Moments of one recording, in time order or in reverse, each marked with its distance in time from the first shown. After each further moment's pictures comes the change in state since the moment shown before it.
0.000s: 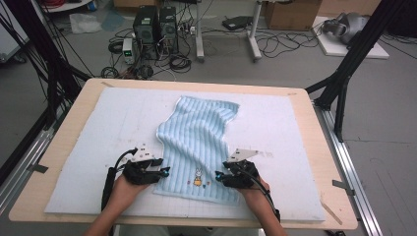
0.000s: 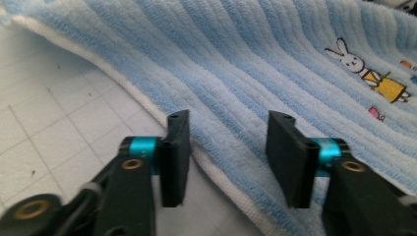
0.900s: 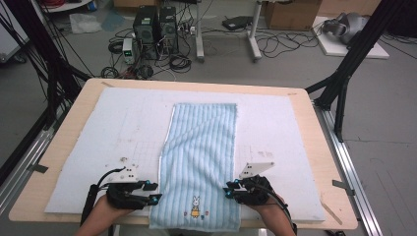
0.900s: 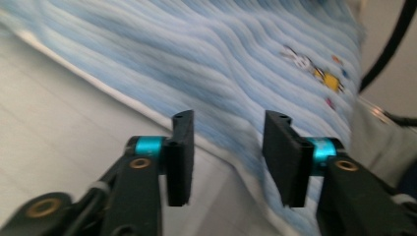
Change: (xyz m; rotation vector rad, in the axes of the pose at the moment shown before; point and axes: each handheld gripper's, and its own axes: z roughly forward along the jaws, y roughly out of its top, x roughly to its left) left arm -0.020 -0.030 -0.047 -0.028 -0.232 -0.017; right arm 0.014 -0.025 -0.046 0.010 0.181 0.012
